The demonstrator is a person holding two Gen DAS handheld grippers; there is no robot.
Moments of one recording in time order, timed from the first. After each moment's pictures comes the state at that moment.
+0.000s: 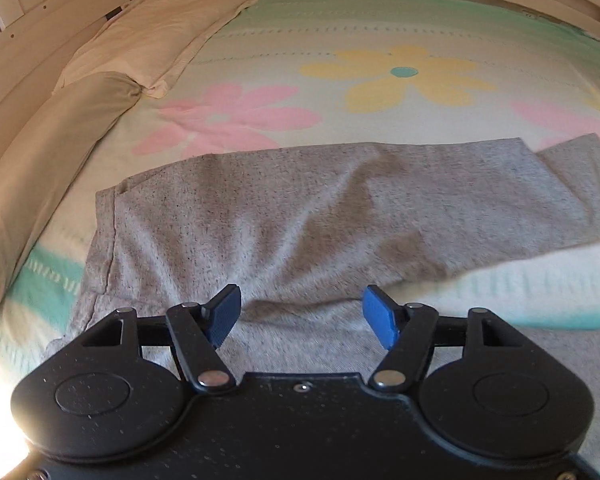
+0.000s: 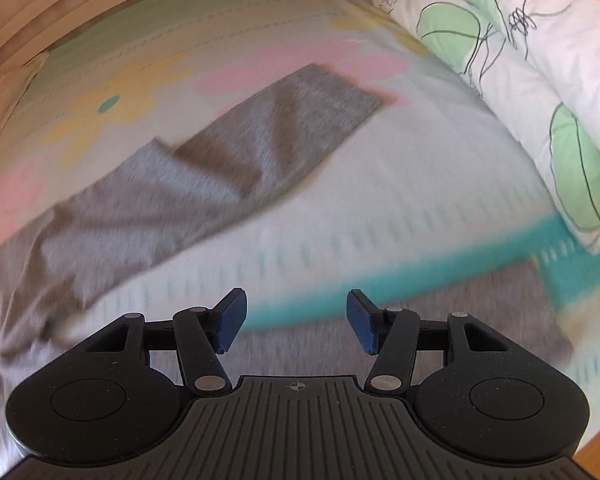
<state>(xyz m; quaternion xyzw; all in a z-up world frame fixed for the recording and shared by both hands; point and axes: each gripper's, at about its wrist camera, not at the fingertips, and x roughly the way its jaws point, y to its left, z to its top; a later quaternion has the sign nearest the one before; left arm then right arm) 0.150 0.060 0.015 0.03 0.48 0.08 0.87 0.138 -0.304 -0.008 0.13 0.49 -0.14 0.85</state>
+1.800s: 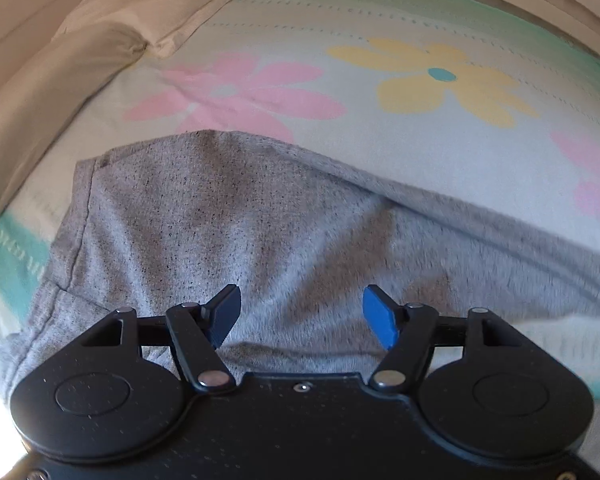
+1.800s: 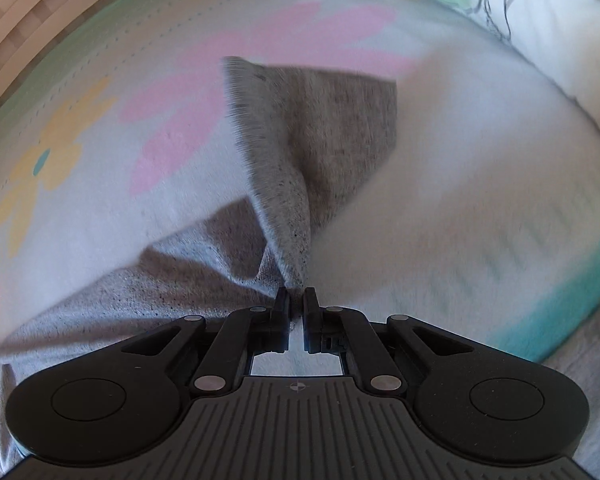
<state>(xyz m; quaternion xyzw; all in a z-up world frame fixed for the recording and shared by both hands) 0.206 0.101 -0.006 -0.07 0.51 0.10 0.85 0.215 -0.358 -0.096 0.24 0.50 -0.16 0.82</state>
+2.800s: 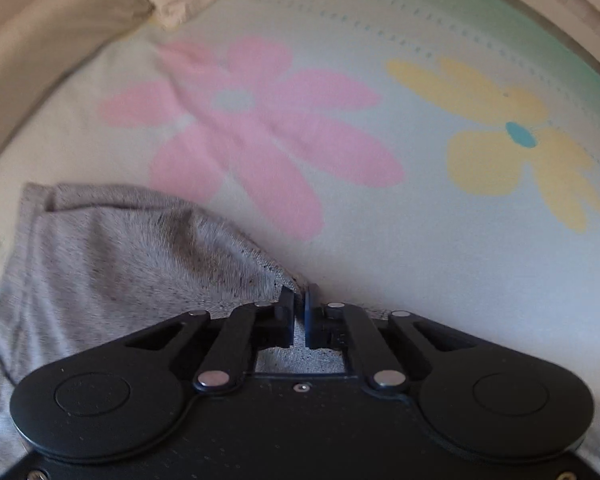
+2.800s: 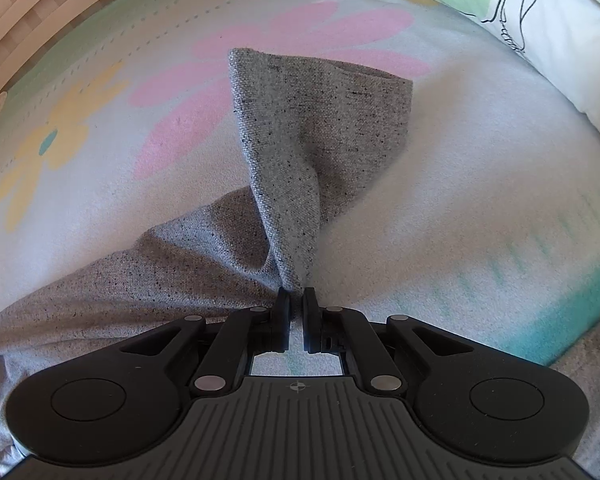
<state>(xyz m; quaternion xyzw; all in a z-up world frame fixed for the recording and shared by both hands) 0.316 0.148 -0.043 -0.13 0.52 0.14 0.83 0.209 -0.337 -0.088 0.21 0.49 -0.14 0.83</state>
